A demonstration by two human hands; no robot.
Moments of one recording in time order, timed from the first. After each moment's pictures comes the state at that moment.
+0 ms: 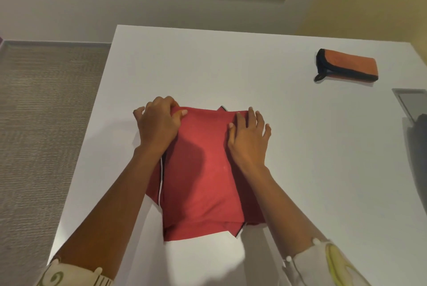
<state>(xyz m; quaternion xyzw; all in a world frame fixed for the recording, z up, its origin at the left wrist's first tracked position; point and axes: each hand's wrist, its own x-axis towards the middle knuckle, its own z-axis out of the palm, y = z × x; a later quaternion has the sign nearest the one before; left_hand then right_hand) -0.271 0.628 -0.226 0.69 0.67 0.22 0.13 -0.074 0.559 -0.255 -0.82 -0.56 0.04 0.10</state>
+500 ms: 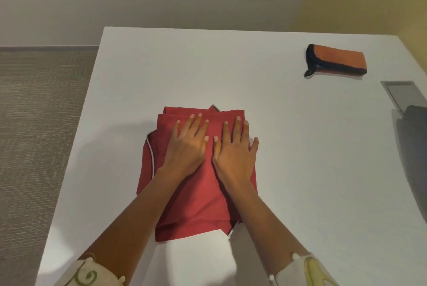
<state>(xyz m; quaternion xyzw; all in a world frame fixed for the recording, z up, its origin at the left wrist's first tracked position) -0.220 0.580 -0.281 0.86 0.49 0.10 0.04 -0.098 0.526 -0.272 -0.83 -0.55 0.04 0.07</state>
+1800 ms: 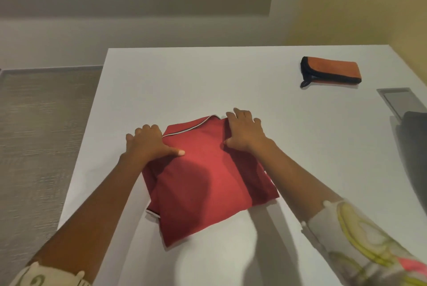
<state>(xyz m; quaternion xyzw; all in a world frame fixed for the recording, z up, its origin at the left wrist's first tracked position) -0.277 0.637 -0.222 0.71 0.67 -0.13 0.17 -0.039 0.598 -0.199 -0.73 -0.66 0.18 -0.09</state>
